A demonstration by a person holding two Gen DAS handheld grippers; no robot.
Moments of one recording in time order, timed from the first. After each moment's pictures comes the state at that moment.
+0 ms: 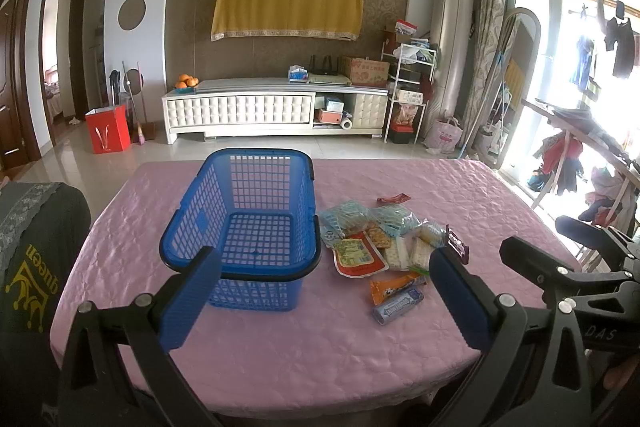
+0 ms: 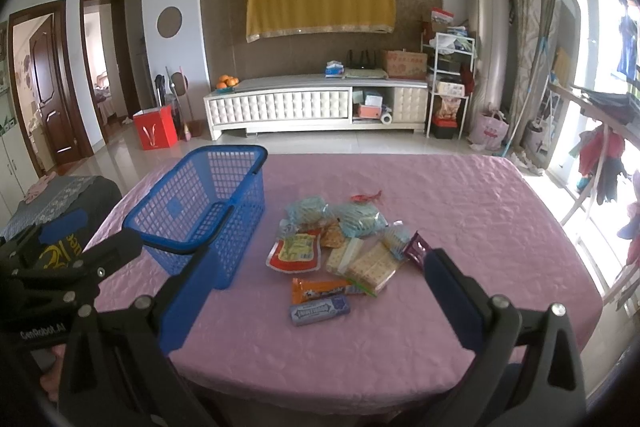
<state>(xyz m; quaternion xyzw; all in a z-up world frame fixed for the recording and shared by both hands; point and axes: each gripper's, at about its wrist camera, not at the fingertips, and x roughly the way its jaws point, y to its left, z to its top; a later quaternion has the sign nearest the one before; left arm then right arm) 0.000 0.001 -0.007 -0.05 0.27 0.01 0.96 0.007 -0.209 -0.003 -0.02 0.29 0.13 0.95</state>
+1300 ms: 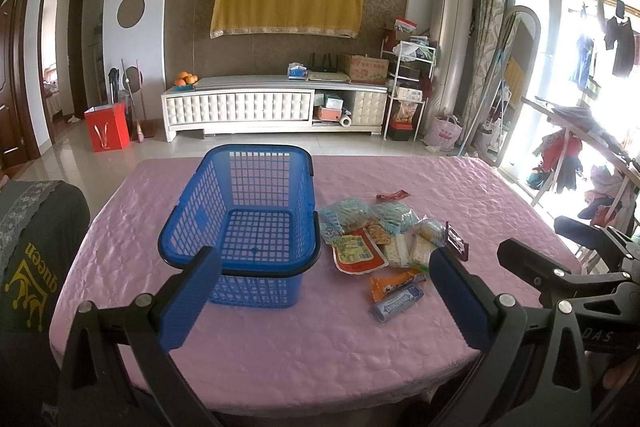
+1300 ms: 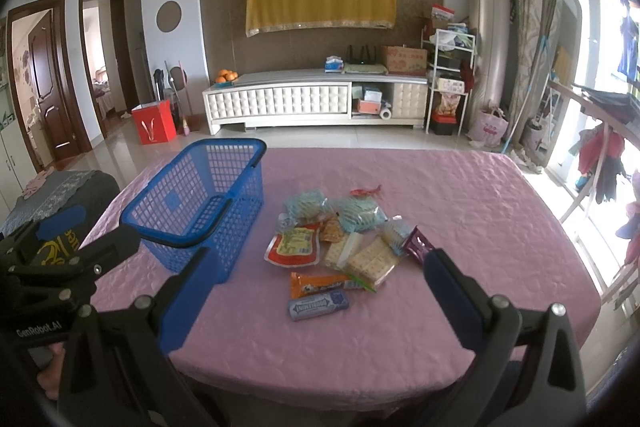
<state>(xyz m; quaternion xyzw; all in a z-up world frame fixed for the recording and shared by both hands) -0.001 0.002 -0.010 -0.05 0.27 0.01 0.96 0.009 -0.207 -0.007 -0.03 0.30 0.13 0.95</state>
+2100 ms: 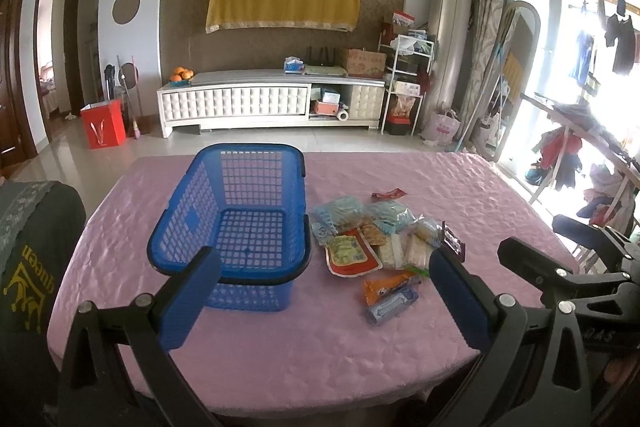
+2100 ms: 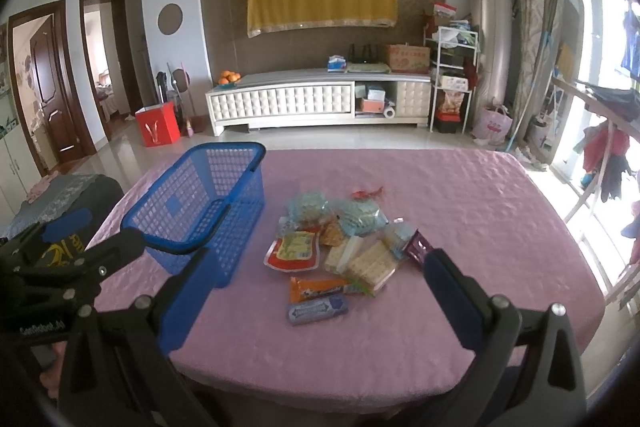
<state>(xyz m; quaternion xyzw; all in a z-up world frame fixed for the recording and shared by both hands) 0.015 -0.011 -0.005 -0.05 0.29 0.01 0.96 0.014 -0.215 -0.009 -0.02 0.30 0.13 0.94</state>
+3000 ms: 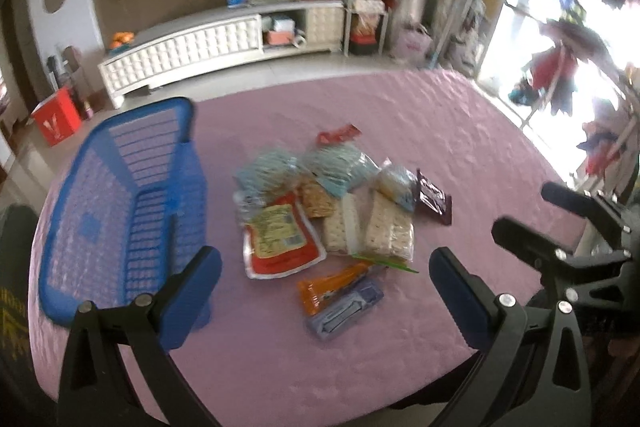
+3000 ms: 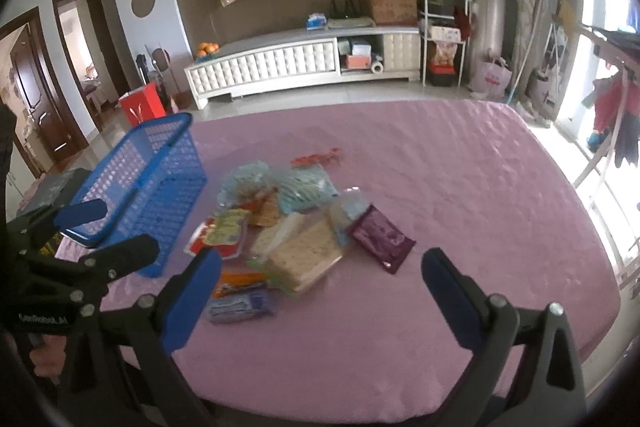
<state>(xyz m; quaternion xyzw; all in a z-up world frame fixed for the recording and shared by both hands) 0.146 -0.095 -0.063 0.01 0.43 -0.07 0.90 0.106 -0.307 -0.062 0.01 0.39 0.14 0.91</state>
